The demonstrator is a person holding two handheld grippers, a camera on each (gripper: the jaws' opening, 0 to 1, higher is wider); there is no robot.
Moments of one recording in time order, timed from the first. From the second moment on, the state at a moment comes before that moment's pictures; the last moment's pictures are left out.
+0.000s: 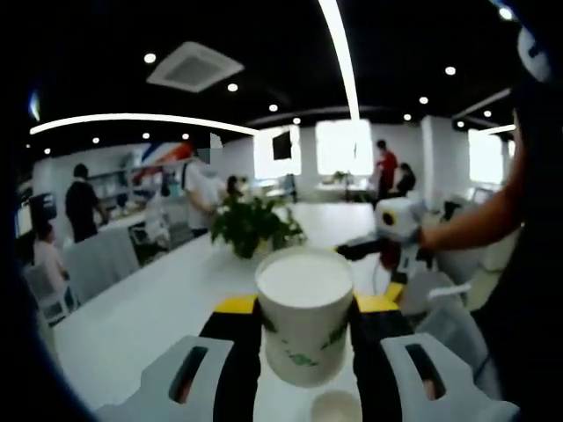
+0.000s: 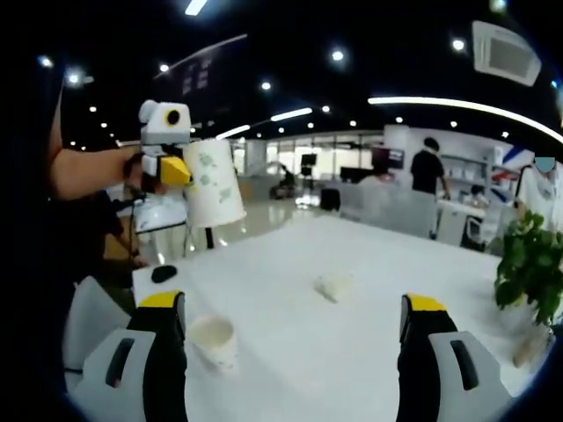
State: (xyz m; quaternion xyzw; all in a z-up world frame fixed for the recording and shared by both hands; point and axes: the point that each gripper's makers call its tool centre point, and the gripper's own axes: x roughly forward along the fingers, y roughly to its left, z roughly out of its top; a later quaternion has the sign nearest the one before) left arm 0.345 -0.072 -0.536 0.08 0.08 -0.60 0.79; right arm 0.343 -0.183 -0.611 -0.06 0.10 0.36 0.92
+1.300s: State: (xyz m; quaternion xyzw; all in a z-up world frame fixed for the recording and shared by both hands) left arm 0.325 -0.045 -0.489 -0.11 0.00 -0.59 0.80; right arm 0.290 -0.067 -0.529 0.03 0.07 0.56 0.83
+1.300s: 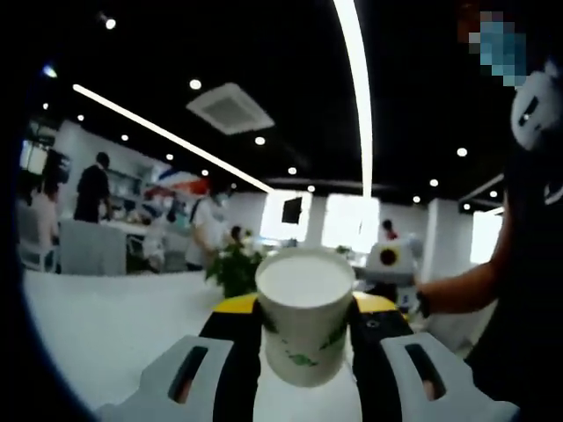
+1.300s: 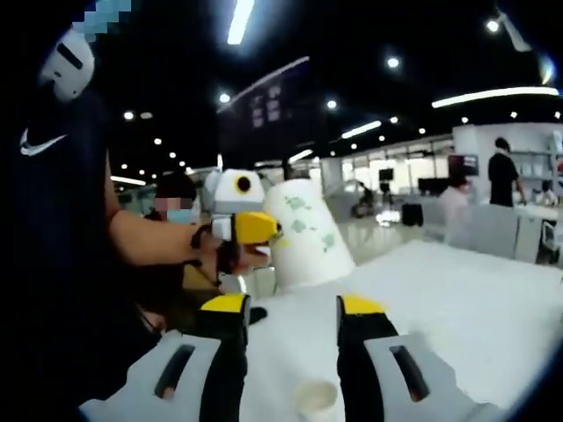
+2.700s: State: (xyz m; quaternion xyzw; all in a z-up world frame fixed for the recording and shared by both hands) left arm 0.293 -0.024 -0.515 -0.08 0.05 -0.65 0.75; right arm 0.265 -0.048 -0.490 0.13 0.08 0.64 0.76
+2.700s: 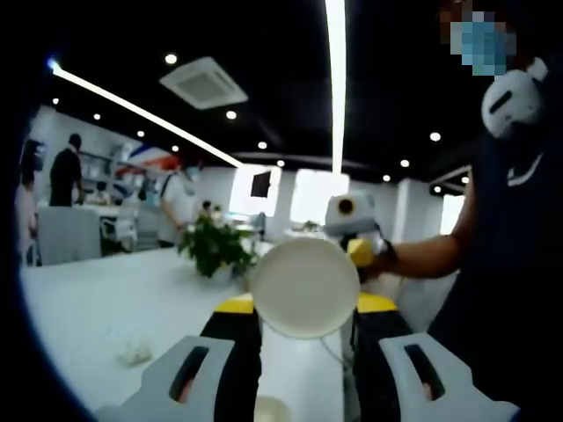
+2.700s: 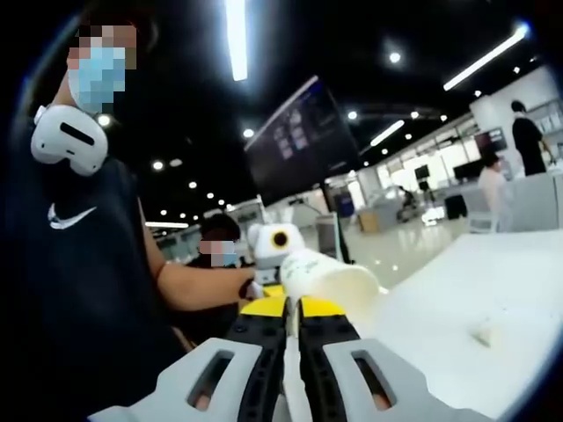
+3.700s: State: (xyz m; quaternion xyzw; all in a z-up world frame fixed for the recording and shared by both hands) left arm 0.352 0.041 -0.564 0.02 0.09 -0.47 0.88; right arm 0.288 -0.046 -0.494 -0.15 0.15 0.60 0.77
